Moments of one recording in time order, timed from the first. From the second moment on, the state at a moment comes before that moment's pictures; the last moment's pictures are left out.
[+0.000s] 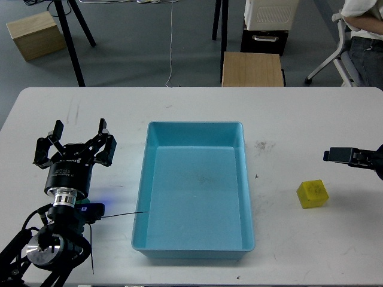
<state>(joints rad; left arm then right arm) 0.00 0.13 -1.11 -1.54 -0.39 -0.29 -0.39 0.74 -1.10 0.36 1.73 -1.08 0.36 -0.38</state>
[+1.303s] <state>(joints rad) 0.00 0.12 -1.12 -1.52 -0.40 -0.29 -0.39 0.81 -0.87 0.13 1.60 -1.21 0.37 -0.39</state>
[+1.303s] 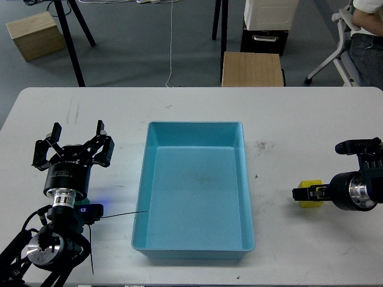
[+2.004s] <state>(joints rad) 0.00 0.12 -1.12 -1.52 -0.40 -0.29 -0.39 1.03 -0.89 0.26 1.49 -1.21 0.39 -0.23</state>
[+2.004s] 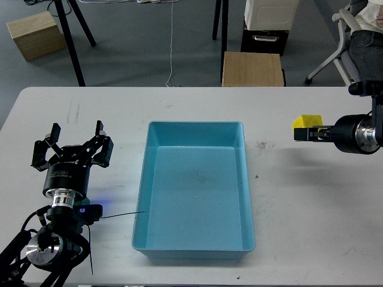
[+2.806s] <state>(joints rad) 0.00 0.12 -1.15 -1.51 -0.40 -0.29 -0.39 1.51 -0.49 -0.16 1.51 -2.10 0.49 0.49</state>
